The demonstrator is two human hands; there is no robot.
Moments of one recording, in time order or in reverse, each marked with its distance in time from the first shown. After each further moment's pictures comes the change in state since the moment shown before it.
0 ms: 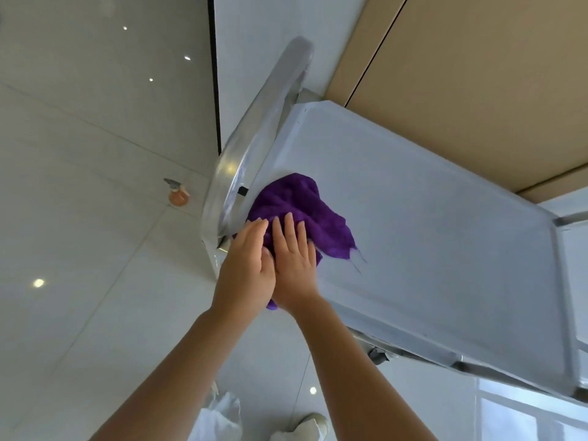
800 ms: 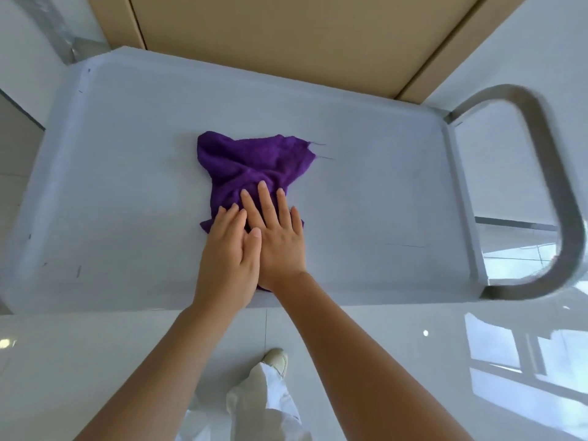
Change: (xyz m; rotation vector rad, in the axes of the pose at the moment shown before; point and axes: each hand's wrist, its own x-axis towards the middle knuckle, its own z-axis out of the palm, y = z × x) left_hand -0.005 0.106 0.197 0.053 -0.304 0.108; right_hand -0.024 0.216 -0.060 -0.177 0.095 0.128
